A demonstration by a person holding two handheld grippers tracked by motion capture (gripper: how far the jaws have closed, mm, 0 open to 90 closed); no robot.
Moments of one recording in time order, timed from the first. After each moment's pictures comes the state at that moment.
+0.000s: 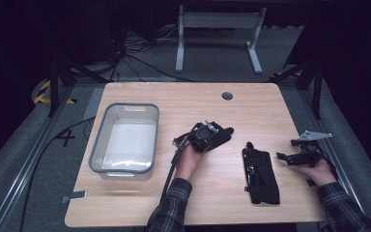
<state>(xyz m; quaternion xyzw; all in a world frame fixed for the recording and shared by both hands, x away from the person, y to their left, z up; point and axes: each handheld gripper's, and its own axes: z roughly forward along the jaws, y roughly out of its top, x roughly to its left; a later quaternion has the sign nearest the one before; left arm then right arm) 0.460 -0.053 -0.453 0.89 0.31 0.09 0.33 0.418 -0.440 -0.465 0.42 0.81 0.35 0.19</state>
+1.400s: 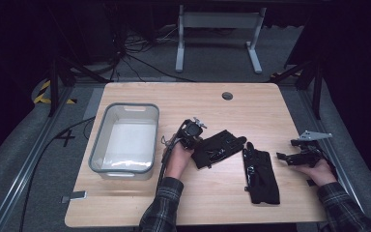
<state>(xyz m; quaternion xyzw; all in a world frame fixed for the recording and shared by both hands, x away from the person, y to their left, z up) 0.466 -0.016 -0.443 0.89 0.33 0.10 0.29 0.418 -0.440 -0.465 0.42 0.81 0.35 0.19</state>
